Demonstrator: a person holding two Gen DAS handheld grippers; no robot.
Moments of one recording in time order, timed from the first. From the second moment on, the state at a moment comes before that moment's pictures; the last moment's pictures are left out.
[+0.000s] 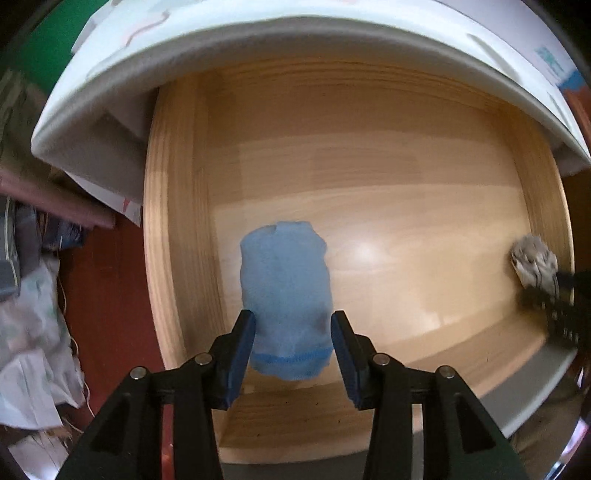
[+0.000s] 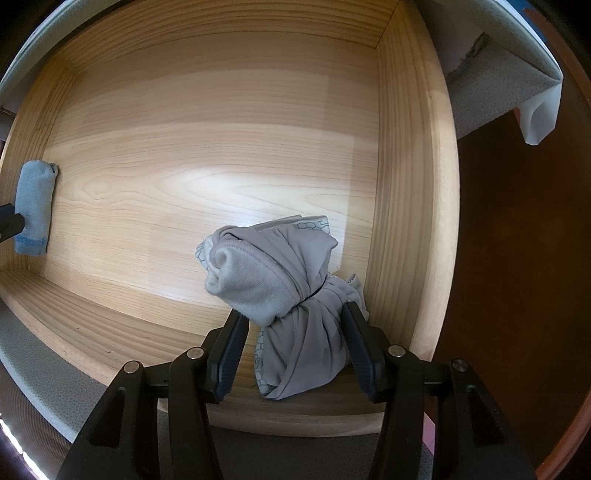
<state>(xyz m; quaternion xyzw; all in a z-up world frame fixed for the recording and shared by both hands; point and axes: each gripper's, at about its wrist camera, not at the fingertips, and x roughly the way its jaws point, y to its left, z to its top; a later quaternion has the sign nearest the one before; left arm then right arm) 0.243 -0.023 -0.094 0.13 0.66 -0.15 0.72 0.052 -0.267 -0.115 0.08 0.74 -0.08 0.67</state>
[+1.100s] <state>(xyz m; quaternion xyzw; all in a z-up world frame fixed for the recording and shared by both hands) 0.199 -0.043 -0.111 0.16 0.64 -0.13 0.74 0.061 -0.245 -0.108 0.06 0.75 -0.09 0.66</state>
